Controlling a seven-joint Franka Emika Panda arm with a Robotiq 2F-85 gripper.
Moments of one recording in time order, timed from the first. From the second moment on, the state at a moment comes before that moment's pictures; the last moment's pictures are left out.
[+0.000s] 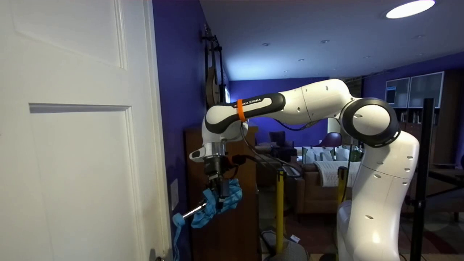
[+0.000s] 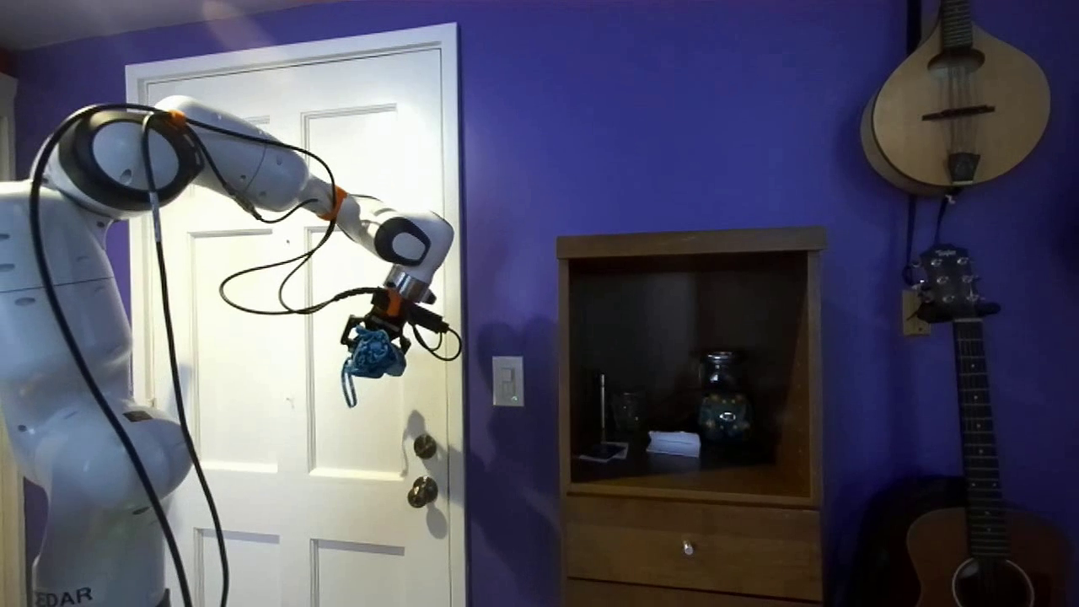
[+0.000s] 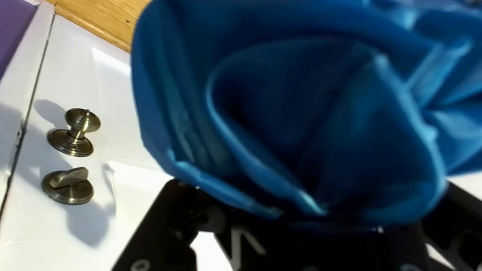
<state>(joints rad) 0.08 -0.22 -0.11 -2.07 0.40 1.57 -1.10</state>
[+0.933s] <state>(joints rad) 0.10 -0.05 0.02 -2.05 0.44 1.59 -1.21</state>
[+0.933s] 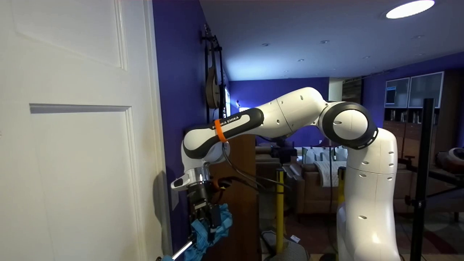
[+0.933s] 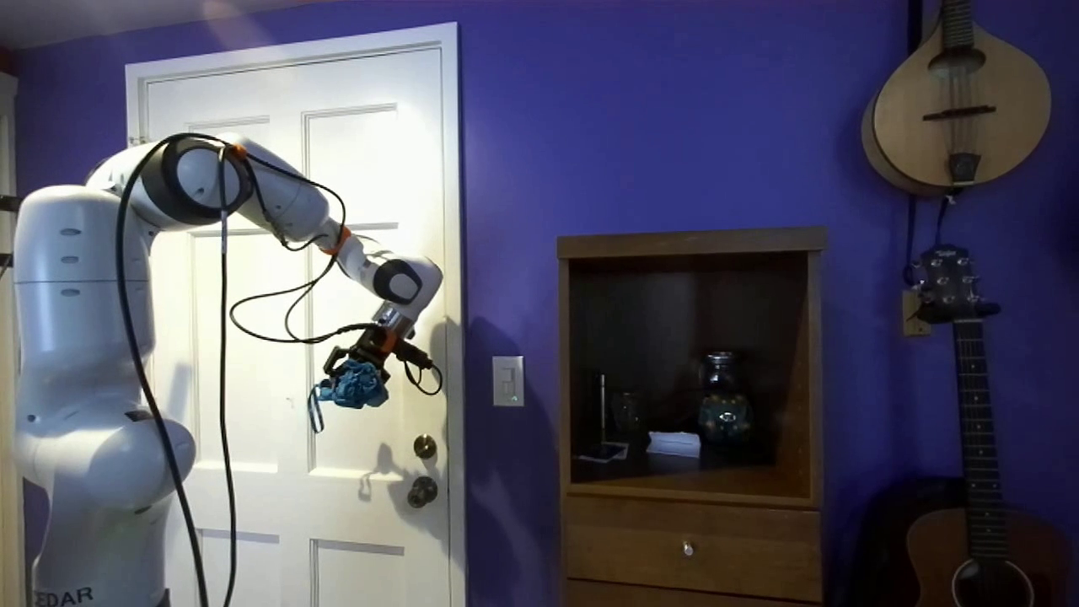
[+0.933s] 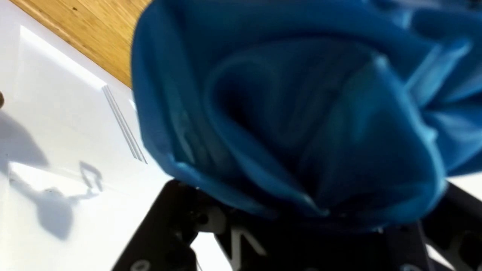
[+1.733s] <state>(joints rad) 0.10 -0.05 0.02 -2.05 0.44 1.59 -1.21</state>
